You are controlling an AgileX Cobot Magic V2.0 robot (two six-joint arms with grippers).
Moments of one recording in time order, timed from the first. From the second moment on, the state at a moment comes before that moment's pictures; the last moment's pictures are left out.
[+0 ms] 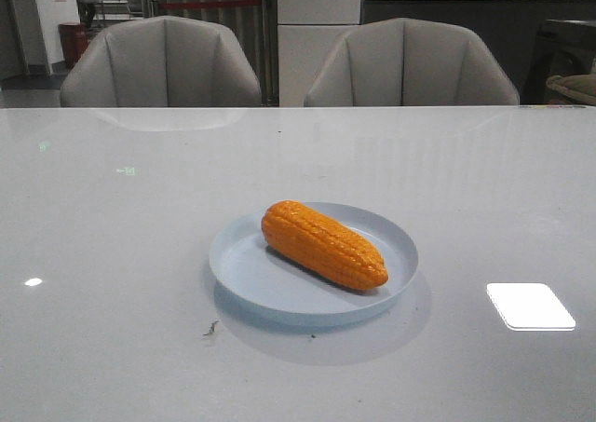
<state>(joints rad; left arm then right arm) -0.12 0.78 -0.64 0.21 0.59 -0.21 -0.01 0.80 -0.93 0.12 1.00 -0.07</state>
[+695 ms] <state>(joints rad) -0.12 0.63 -0.49 -0.02 0.47 -0.21 -0.01 0.80 -0.93 0.13 0.99 -0.07</state>
